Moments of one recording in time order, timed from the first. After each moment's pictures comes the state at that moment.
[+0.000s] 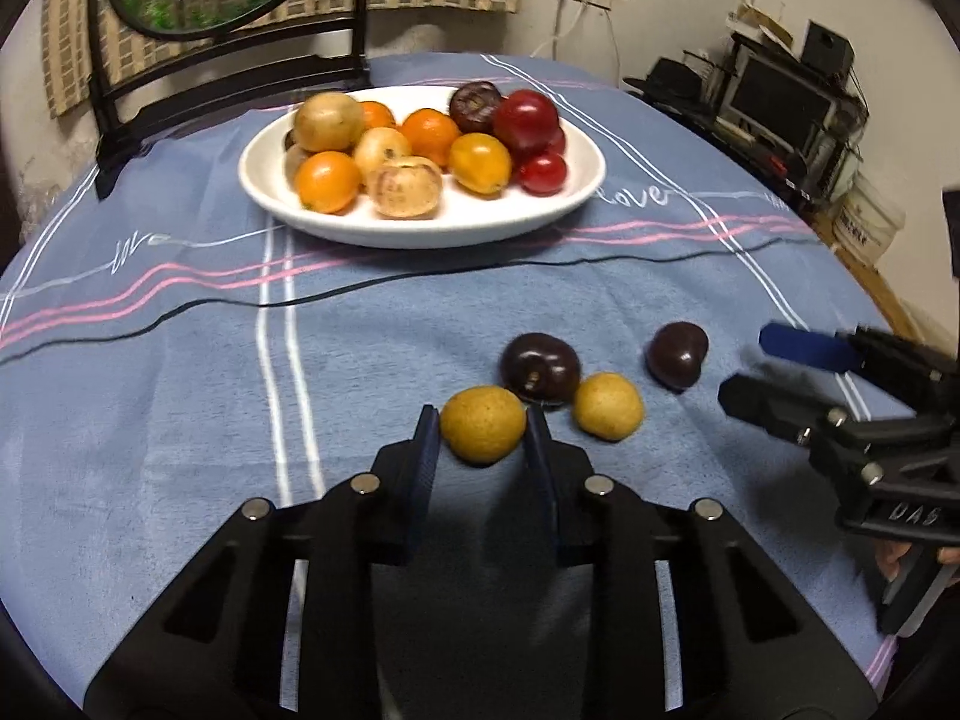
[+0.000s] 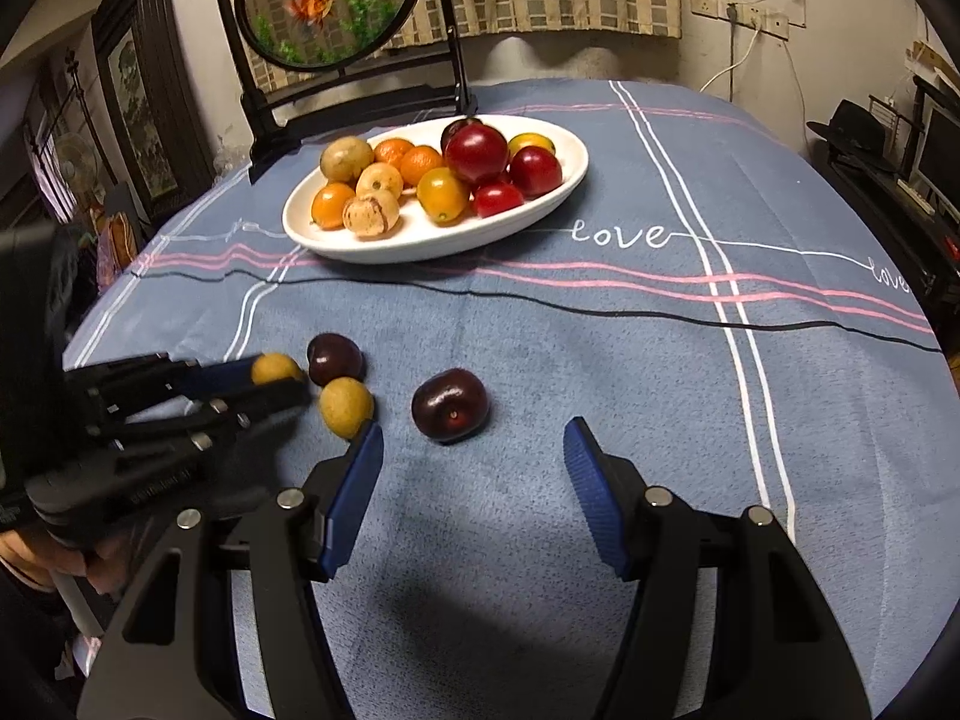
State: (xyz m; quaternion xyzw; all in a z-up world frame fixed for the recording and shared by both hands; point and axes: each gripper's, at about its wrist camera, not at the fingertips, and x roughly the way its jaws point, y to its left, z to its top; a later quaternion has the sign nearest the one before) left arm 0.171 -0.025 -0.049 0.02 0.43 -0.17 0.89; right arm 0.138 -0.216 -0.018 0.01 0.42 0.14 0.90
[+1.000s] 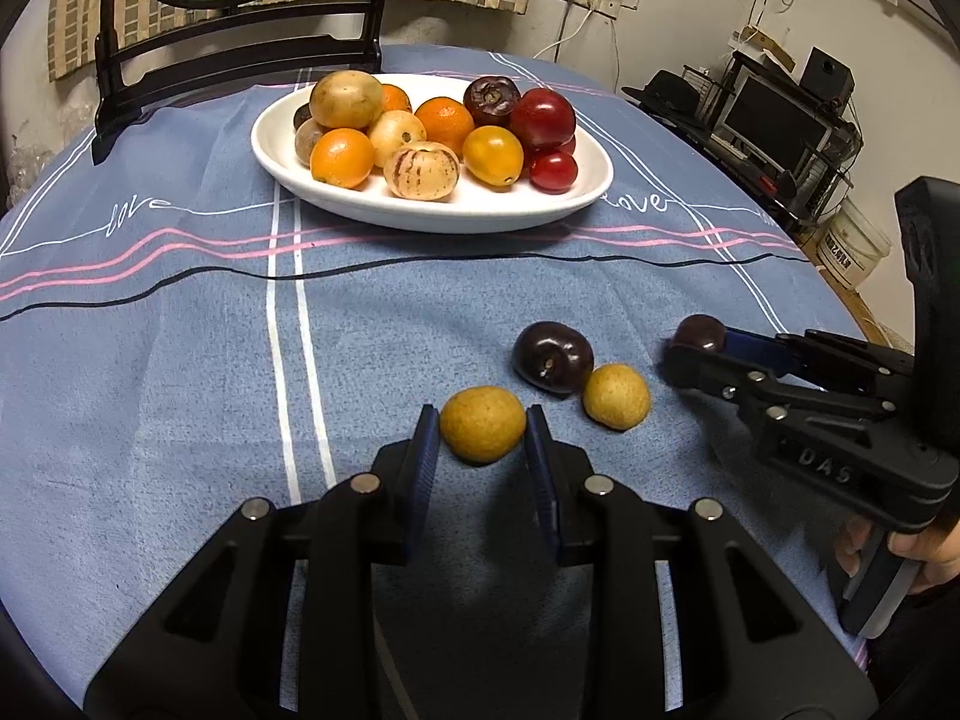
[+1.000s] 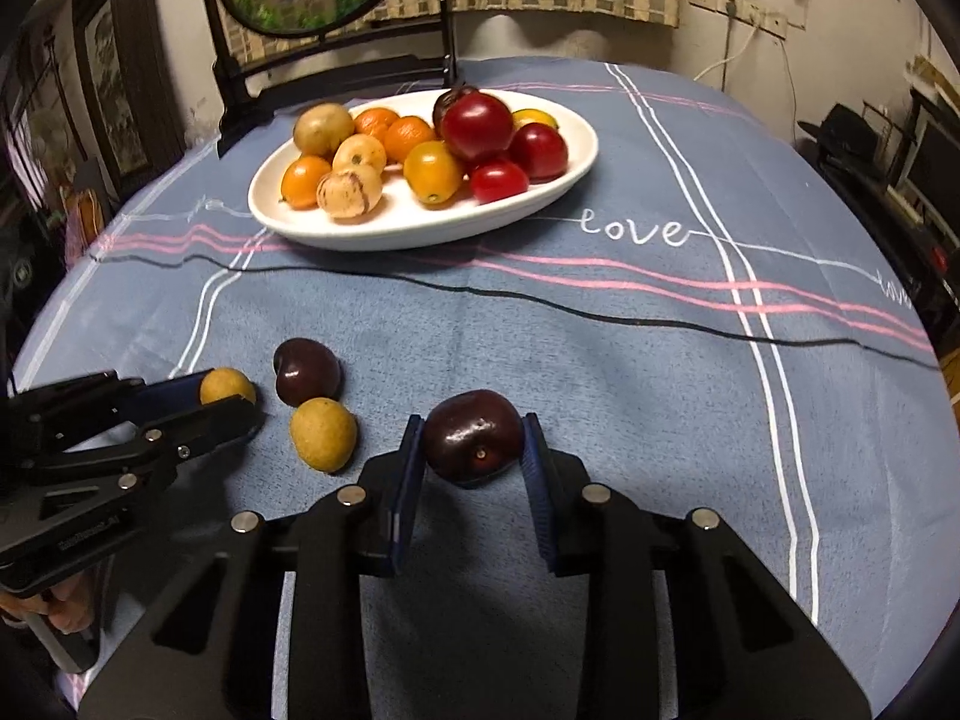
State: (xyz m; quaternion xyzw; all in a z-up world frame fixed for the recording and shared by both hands) left arm 0.171 -0.014 -0.055 -0.01 0.43 -0.19 0.88; right arm 0.163 -0.204 -0.029 0.01 0.44 0.11 0.89
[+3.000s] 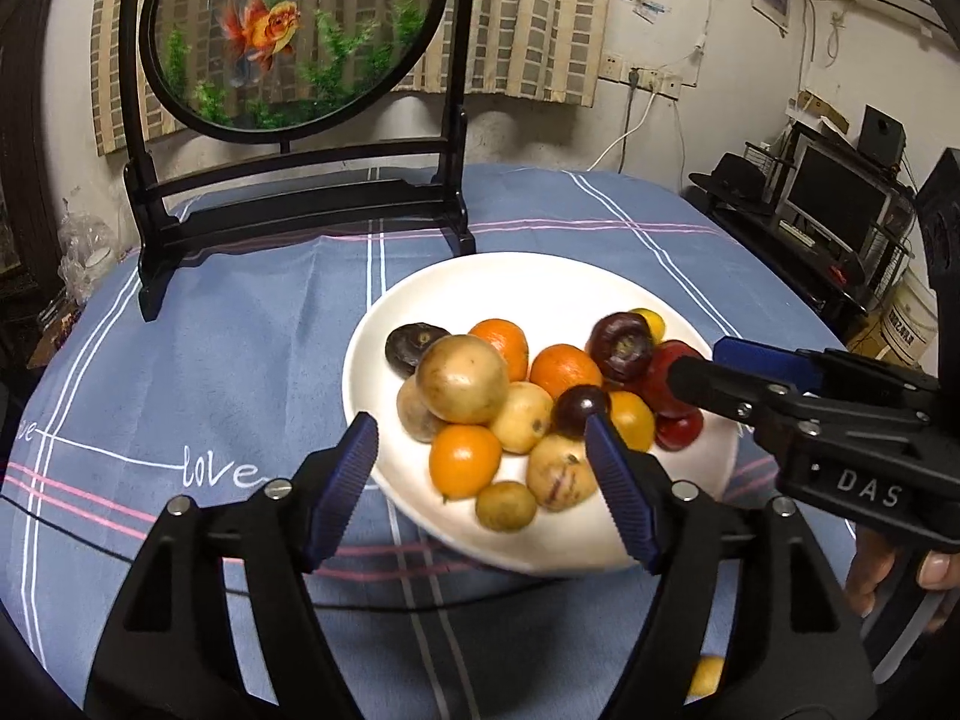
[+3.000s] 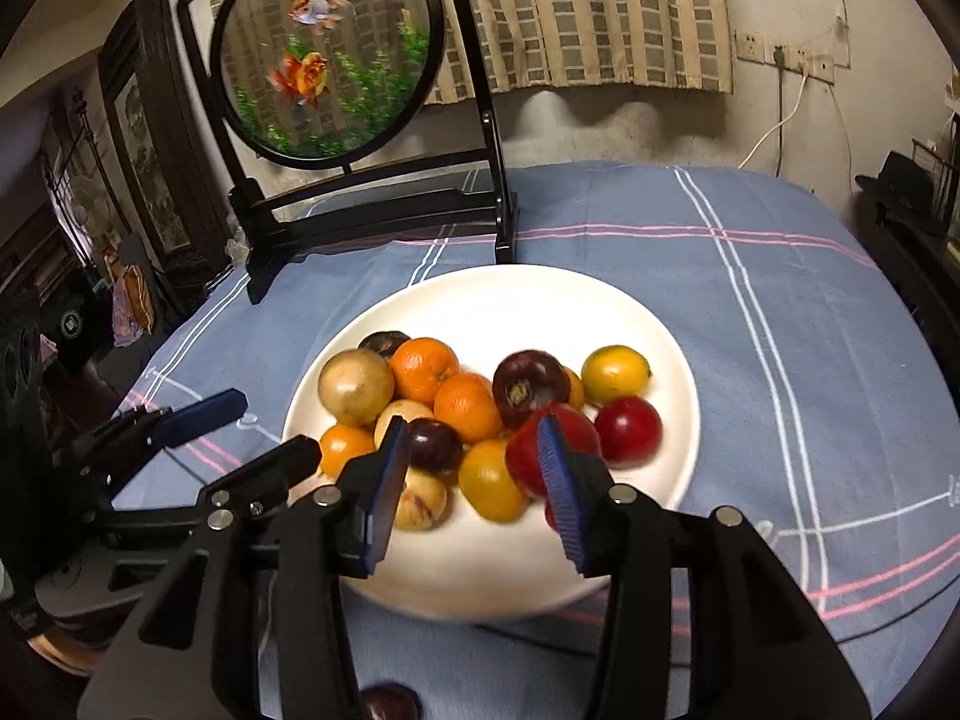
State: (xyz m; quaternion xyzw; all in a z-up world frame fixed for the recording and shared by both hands) left arm 0.280 0.007 0.016 0.00 0.35 -0.11 0.93; right arm 0.283 -0.172 0.040 0.04 0.37 0.17 0.91
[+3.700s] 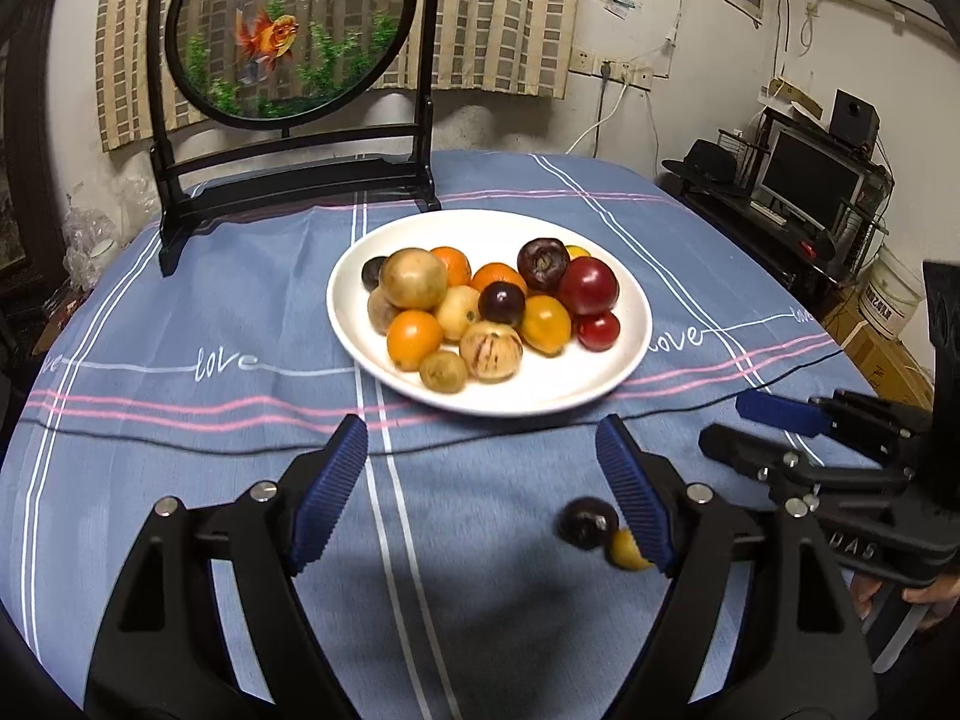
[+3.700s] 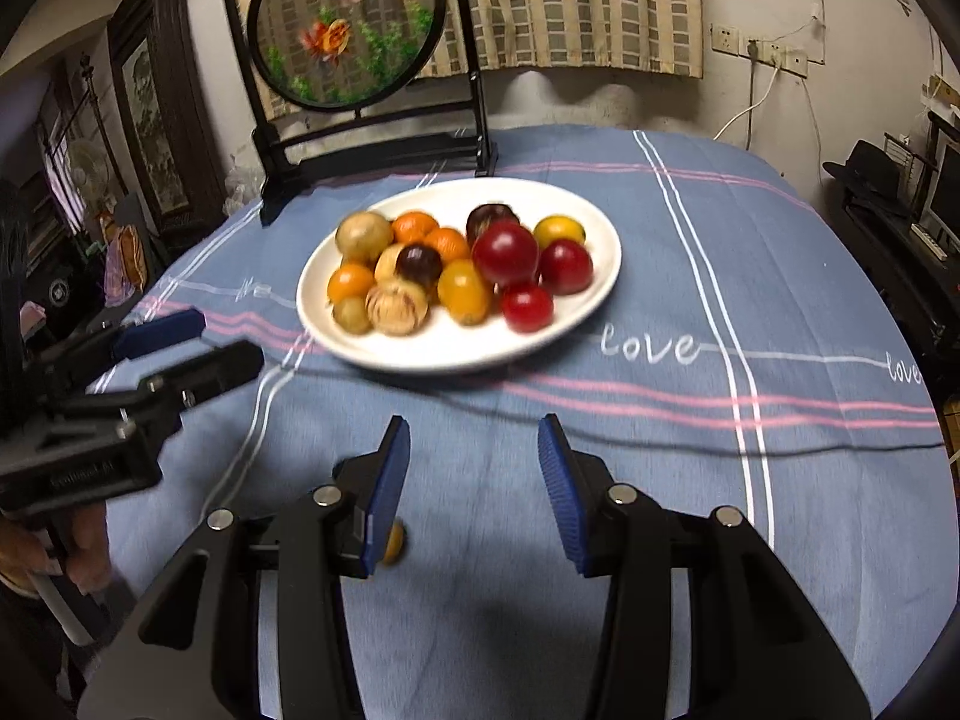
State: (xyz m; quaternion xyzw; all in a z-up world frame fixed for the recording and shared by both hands) left arm 0.186 -0.002 0.014 0.00 0.35 -0.12 0.93; right arm 0.171 -0.201 0.015 0.01 0.39 0.16 0.91
